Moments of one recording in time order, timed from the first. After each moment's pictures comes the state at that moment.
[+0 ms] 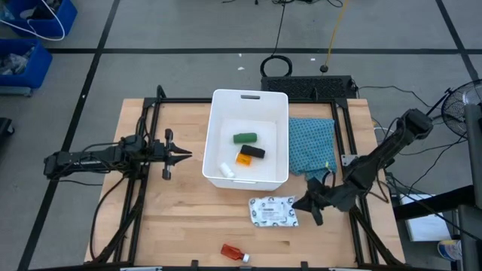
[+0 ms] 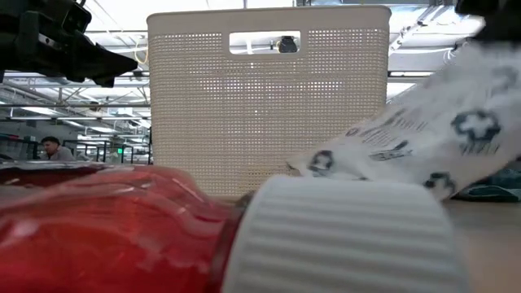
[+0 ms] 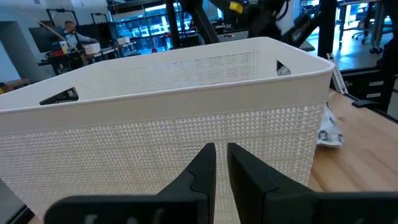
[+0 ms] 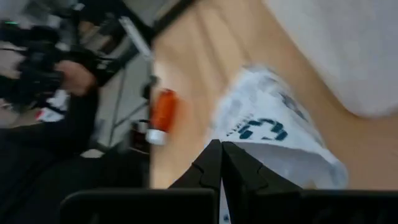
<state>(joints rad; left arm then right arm) 0.13 0.26 0.13 0.08 0.12 0.15 0.76 1.05 0.43 0.14 0.49 1.02</state>
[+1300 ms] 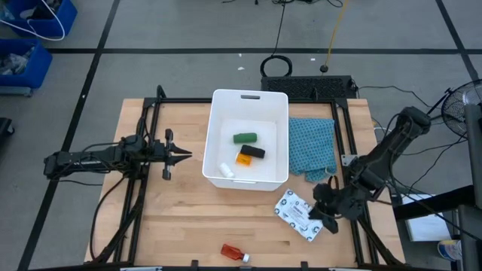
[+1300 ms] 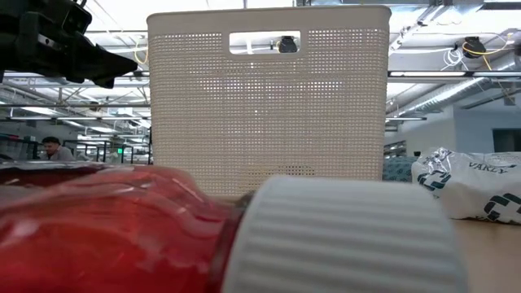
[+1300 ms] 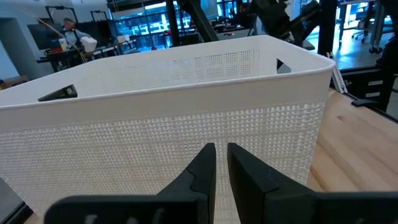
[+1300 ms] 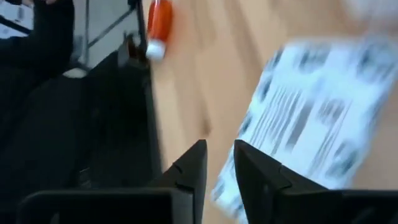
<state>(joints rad) 0.13 0.25 0.13 0.07 0.12 0.15 0.85 1.03 0.71 -0.49 0.23 1.20</state>
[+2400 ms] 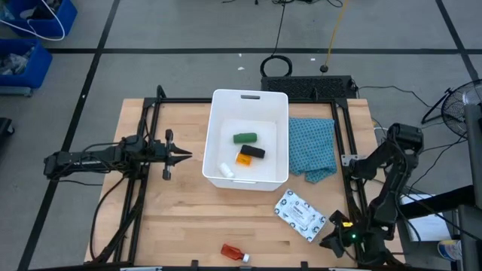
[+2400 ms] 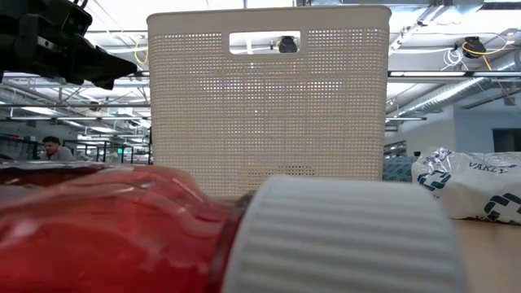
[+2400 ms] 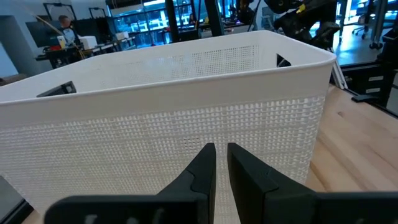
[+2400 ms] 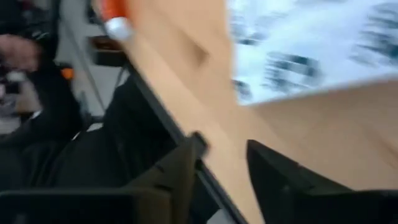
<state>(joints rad) 0.13 0.25 0.13 0.05 0.12 0.15 1.32 1.43 0.71 -0.32 0.62 2.16</state>
